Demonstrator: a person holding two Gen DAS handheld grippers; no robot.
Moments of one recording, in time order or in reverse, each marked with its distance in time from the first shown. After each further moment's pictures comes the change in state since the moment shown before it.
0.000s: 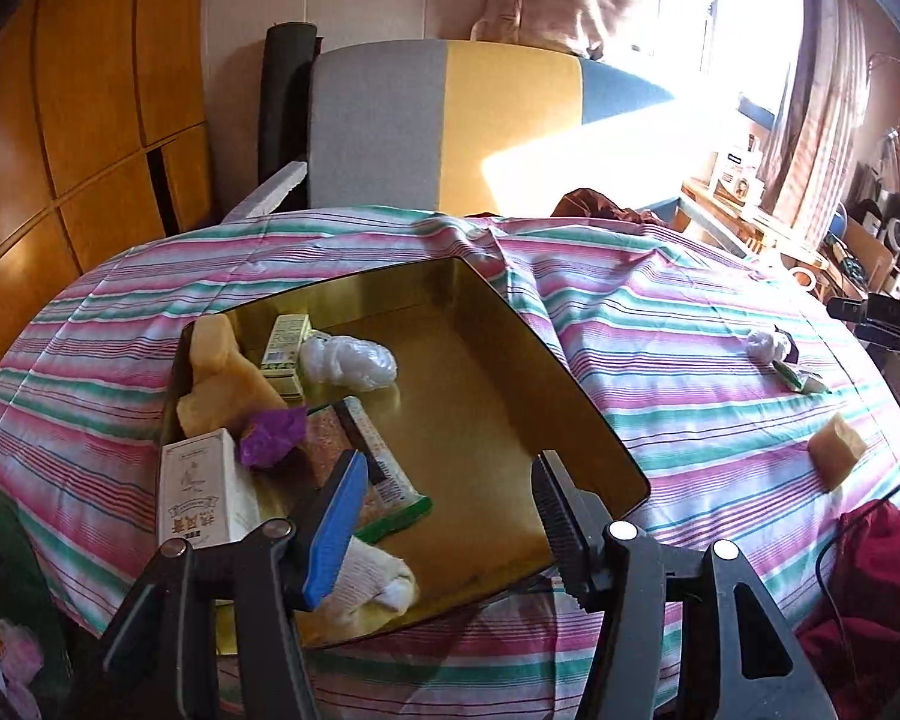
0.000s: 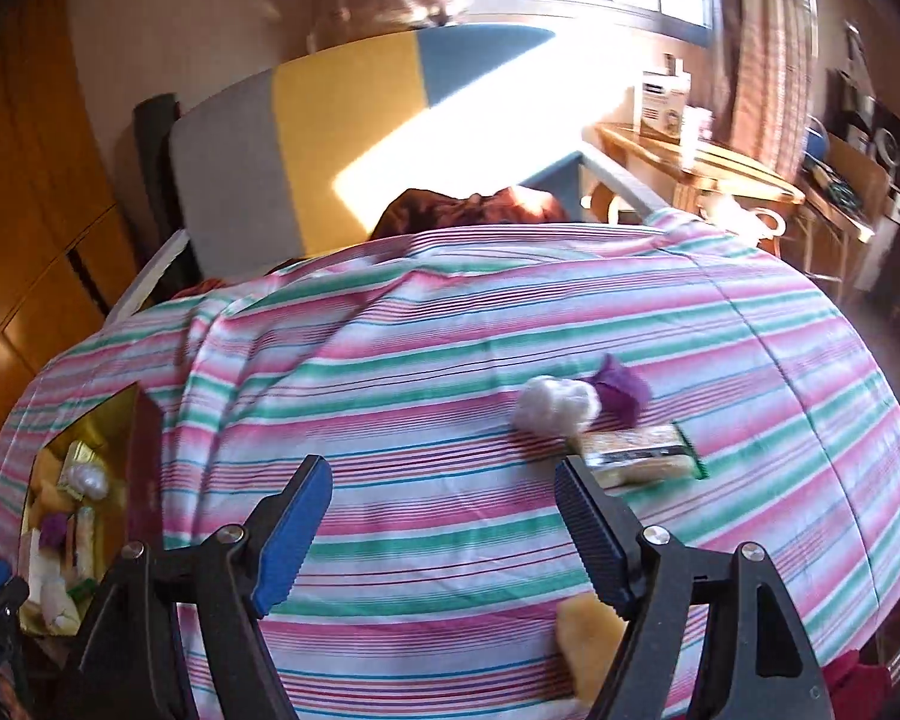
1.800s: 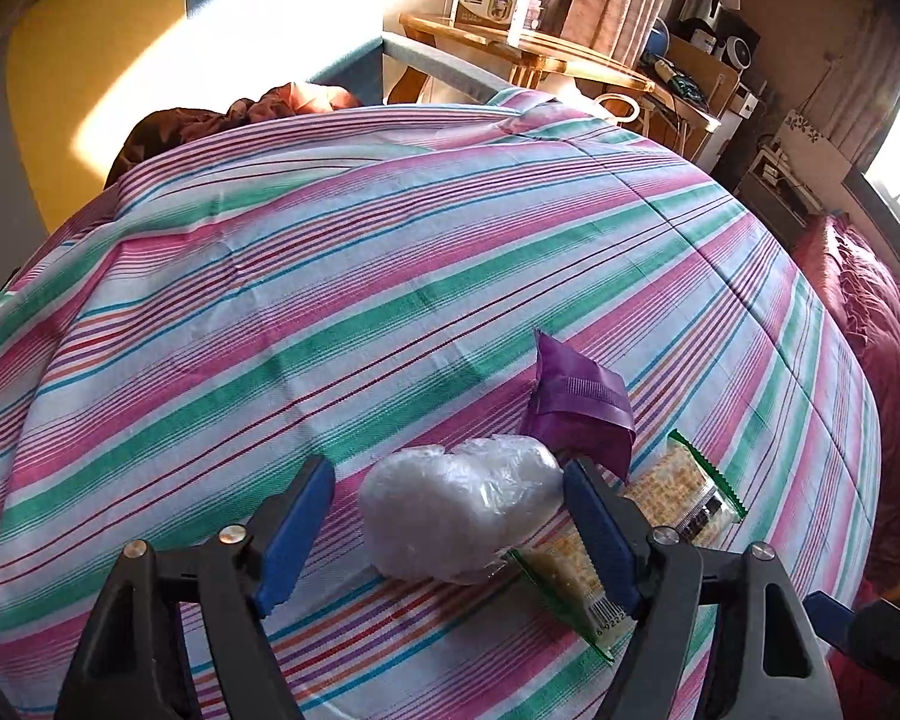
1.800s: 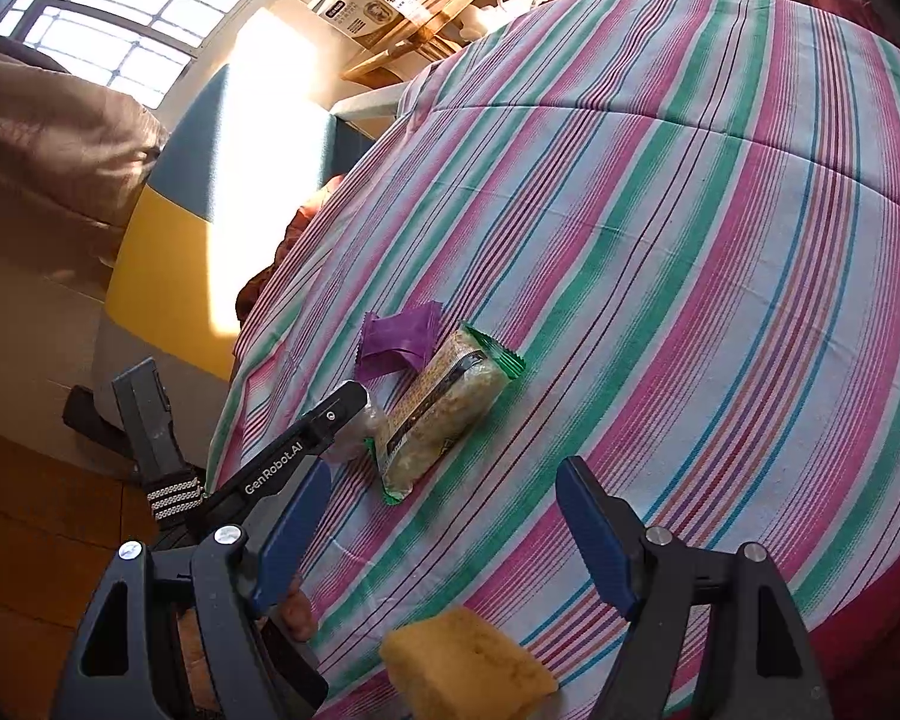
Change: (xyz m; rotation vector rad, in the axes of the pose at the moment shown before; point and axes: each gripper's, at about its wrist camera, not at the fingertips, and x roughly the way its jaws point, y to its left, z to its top) left arm 0.278 -0.402 0.121 0.374 0.322 -0.405; right arm 0.051 -0.184 -0.052 0.793 0.084 0.175
